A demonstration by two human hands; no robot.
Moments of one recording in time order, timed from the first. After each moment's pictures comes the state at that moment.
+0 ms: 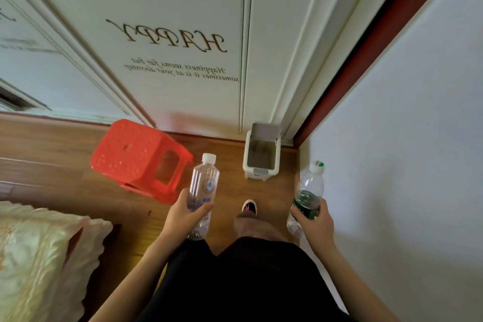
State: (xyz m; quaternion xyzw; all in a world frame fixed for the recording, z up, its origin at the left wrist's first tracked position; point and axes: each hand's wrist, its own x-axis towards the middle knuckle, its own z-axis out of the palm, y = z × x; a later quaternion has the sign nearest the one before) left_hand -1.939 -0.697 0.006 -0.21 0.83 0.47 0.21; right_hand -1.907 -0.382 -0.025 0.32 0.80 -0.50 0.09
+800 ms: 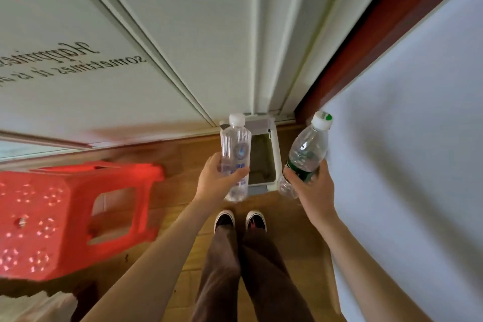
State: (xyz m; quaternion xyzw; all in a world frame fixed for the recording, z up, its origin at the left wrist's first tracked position) left_hand -2.232 -0.531 -0.280 -0.13 0.80 0.49 0.31; right_hand -2.152 -0.333 -0.281 0.35 0.74 -0.58 0.02
